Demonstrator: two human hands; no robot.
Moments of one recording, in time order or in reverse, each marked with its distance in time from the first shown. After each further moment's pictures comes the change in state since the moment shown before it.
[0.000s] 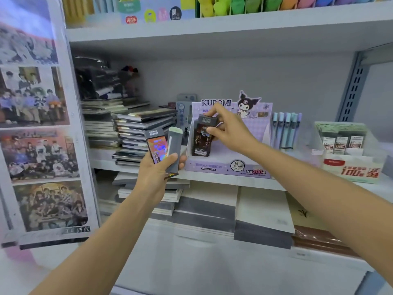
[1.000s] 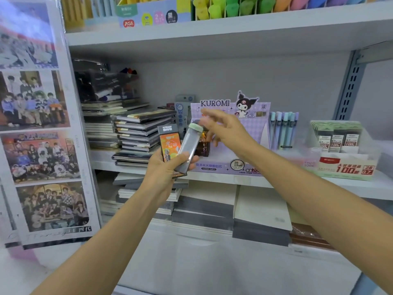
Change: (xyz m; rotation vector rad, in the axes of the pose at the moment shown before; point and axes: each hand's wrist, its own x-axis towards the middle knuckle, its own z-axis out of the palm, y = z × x) left_hand -0.010 0.003 0.020 0.005 -0.140 -0.017; right_hand -0.018 -0.018 -0.003 0.409 -0.019 0.128
